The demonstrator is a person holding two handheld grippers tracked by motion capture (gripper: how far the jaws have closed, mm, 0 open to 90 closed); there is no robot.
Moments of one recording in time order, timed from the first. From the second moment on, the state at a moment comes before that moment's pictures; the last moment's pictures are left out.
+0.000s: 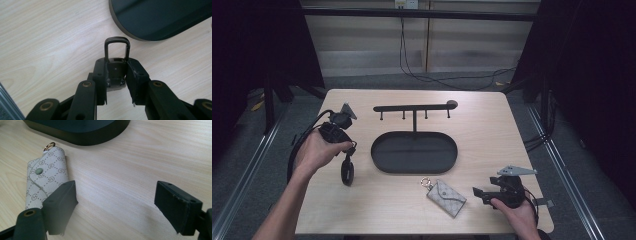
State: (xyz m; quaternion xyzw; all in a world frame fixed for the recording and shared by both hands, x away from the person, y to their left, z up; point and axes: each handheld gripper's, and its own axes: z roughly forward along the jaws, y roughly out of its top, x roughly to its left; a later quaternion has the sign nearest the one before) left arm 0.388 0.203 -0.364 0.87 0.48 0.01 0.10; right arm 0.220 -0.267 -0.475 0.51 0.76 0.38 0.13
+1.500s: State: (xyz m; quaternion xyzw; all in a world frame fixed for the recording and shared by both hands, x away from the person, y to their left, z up) left arm 0.394 0.184 -0.300 0.88 0.47 0.00 0.09; right arm 0.221 -0.267 -0.475 0.52 0.76 0.37 0.12
